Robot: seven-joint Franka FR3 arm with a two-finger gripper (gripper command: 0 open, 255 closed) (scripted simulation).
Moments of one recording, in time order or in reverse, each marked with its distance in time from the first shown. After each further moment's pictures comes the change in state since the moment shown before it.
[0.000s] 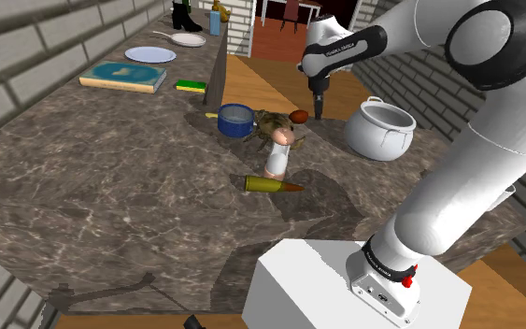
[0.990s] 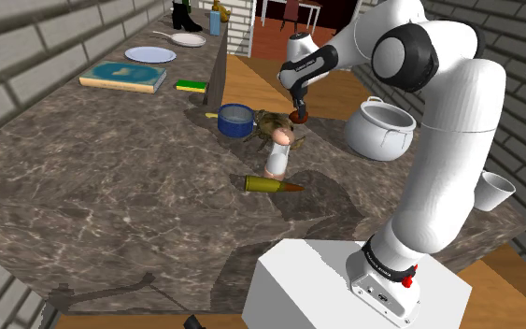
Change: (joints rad) arm -0.058 0.363 0.032 0.267 0.093 0.177 -0.298
